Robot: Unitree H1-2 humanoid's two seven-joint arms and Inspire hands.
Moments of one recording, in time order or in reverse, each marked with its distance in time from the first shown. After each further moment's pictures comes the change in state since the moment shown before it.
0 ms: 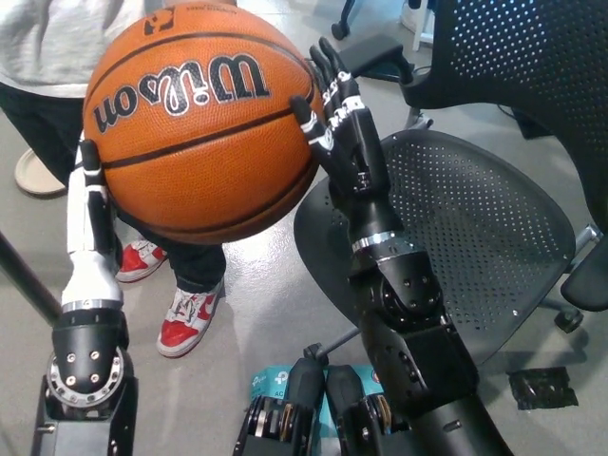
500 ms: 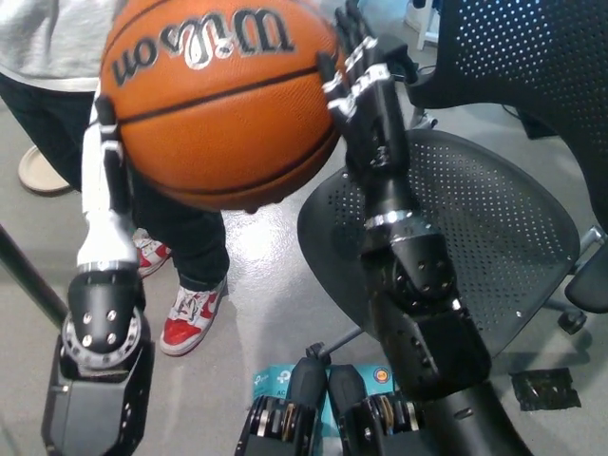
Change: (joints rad) left_arm -0.129 0.000 -0.051 -0.005 0.001 0.064 0.040; right_arm -0.037 -0.036 -0.028 -0.091 0.009 0.024 -0.036
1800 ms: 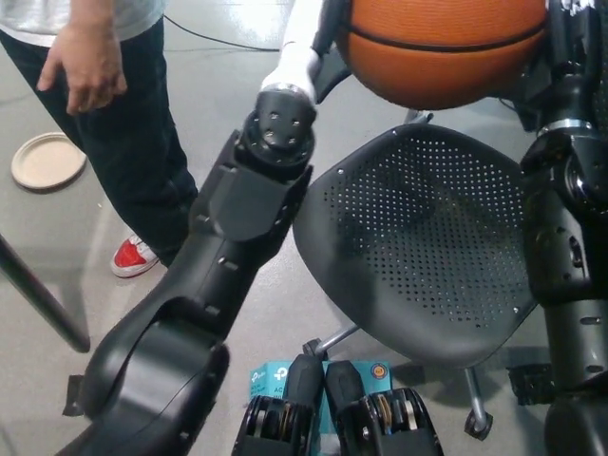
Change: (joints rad) left_arm -0.666 -0.160 -0.148 0.913 0.019 0.039 0.013; right_arm -0.160 -0.252 -0.320 0.167 0.203 0.204 -0.057
